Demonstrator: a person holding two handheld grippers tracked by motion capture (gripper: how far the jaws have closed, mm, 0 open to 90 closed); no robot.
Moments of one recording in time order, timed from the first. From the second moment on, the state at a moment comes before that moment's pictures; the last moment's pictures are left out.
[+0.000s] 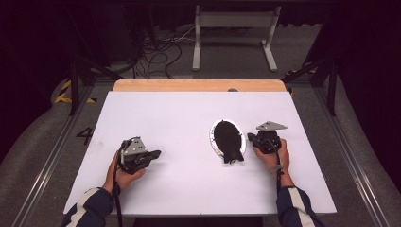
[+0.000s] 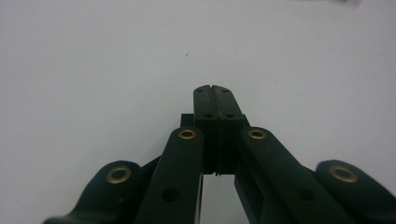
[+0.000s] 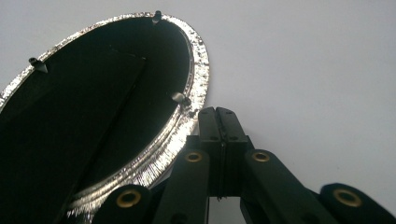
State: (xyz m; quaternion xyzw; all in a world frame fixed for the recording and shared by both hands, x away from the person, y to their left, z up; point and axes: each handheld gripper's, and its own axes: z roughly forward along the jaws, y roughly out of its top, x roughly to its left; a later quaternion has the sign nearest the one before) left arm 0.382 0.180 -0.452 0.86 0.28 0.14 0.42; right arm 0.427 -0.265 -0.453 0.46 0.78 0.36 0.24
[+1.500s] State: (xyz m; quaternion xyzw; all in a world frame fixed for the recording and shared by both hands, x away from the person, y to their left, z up) left arm 0.407 0.090 -0.458 0.89 0.23 0.12 0.38; right arm 0.407 -0.217 -0.458 0.38 0.83 0.36 0.19
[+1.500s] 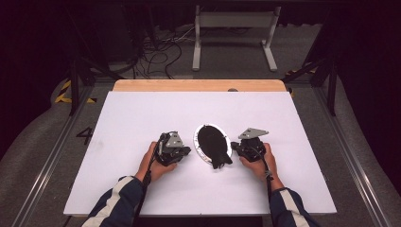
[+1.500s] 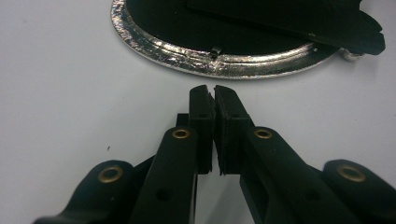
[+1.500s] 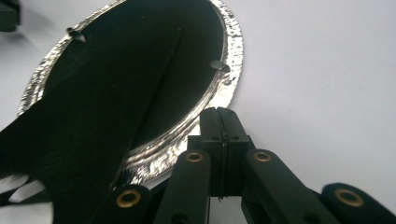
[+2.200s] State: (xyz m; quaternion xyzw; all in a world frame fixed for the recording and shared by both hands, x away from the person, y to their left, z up) left arm 0.402 0.083 -0.462 0.89 0.22 0.11 0.37; right arm 0.368 -0.196 -0.459 0.35 0.84 0.37 0.18
